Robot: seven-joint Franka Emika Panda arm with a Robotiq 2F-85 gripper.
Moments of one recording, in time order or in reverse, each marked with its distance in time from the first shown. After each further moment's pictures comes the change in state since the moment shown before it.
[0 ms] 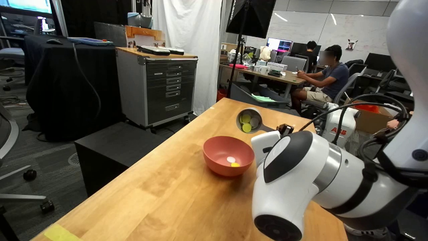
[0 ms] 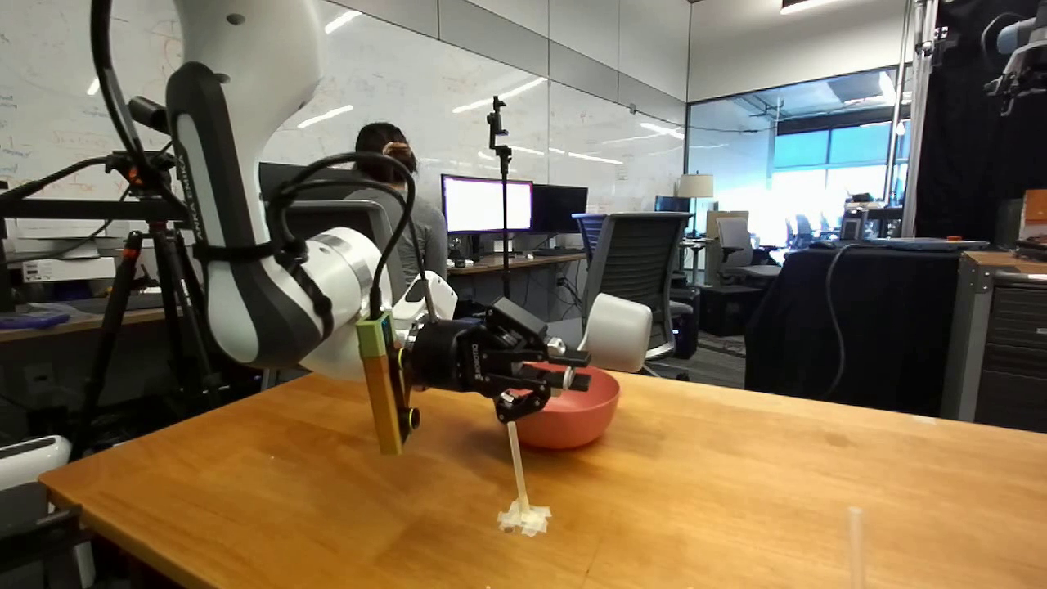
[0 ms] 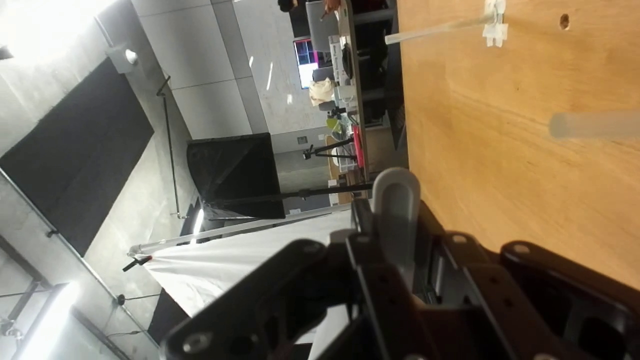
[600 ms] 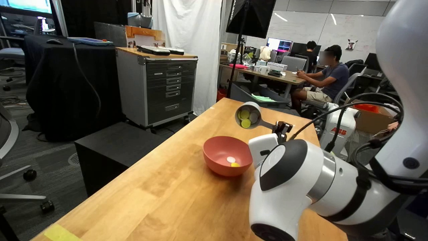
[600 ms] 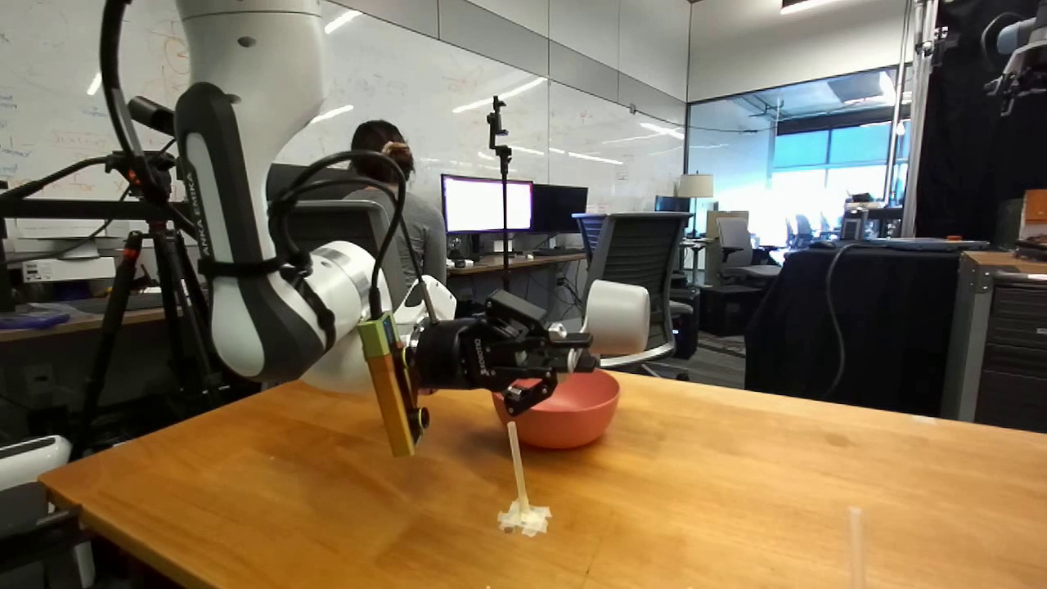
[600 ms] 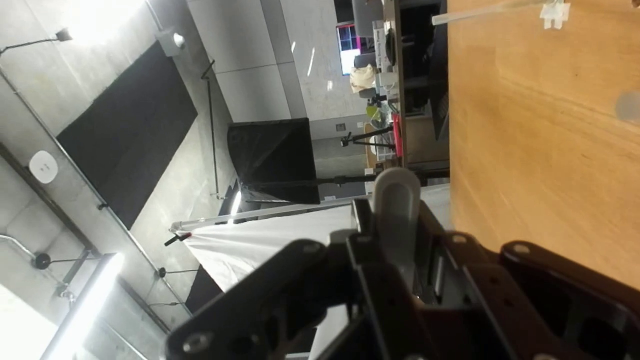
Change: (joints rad) arm 0.012 0.044 0.000 0.026 -0.042 -0.113 0.000
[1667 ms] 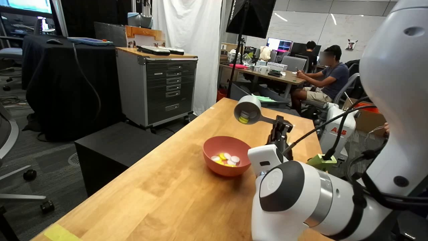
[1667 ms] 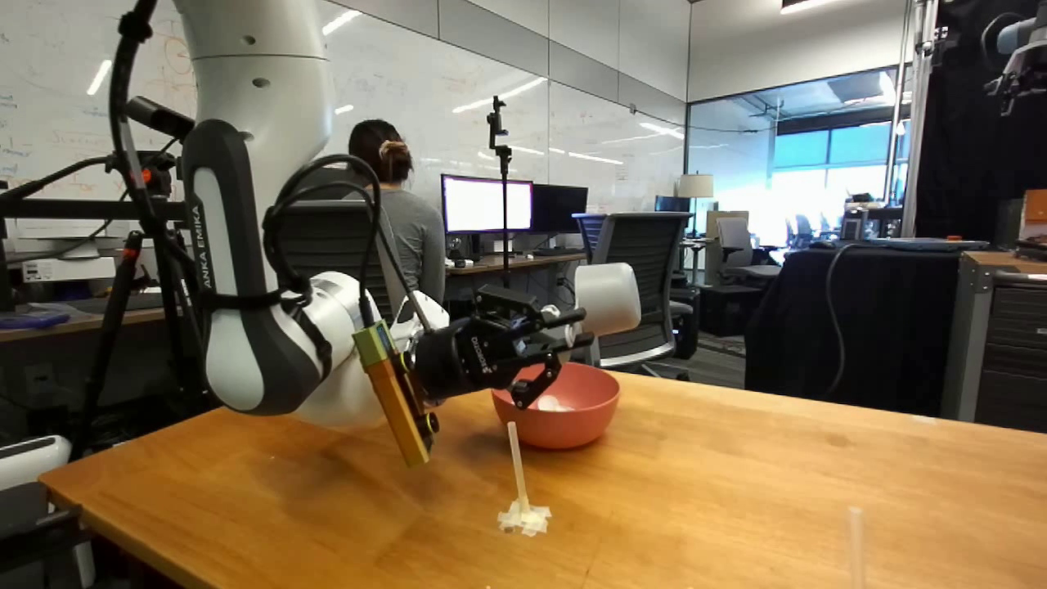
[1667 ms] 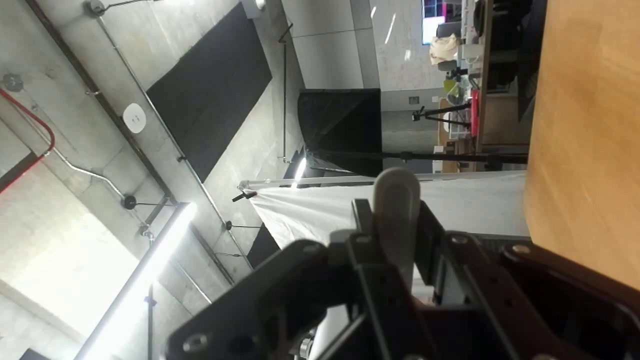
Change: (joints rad) arm 0.014 0.082 0.000 0.019 -0.094 -0.208 -0.002
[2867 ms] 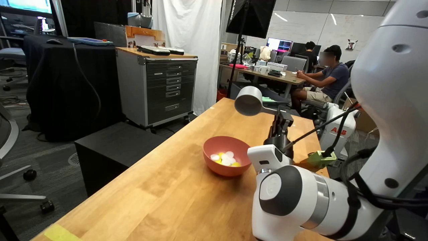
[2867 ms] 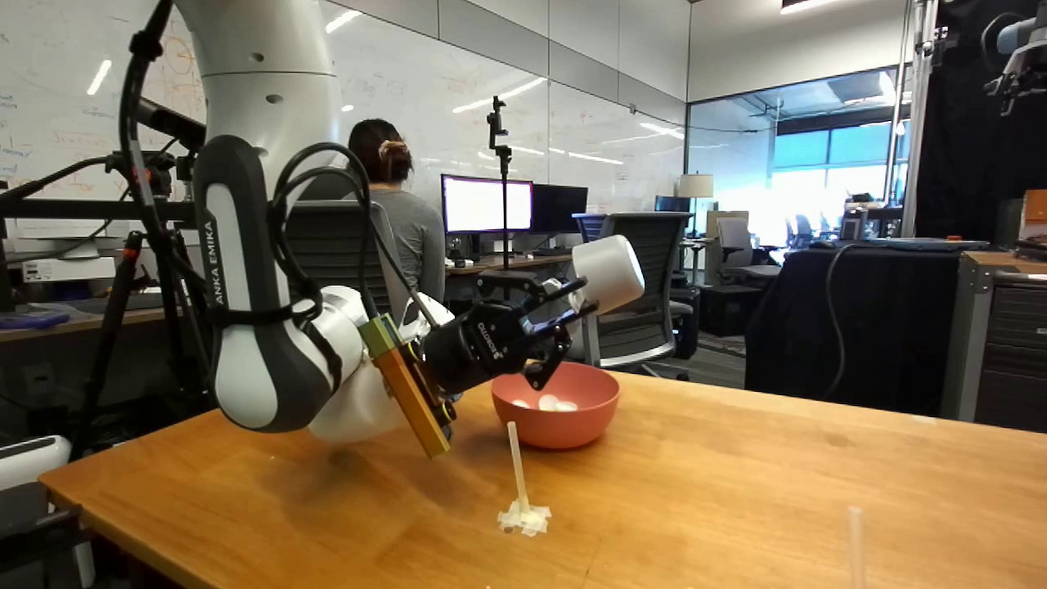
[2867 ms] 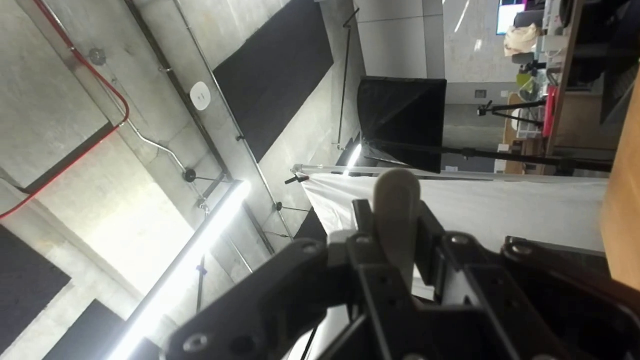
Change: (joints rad) arm -0.001 0.038 -0.019 0.018 -0.070 -0.142 -0.039
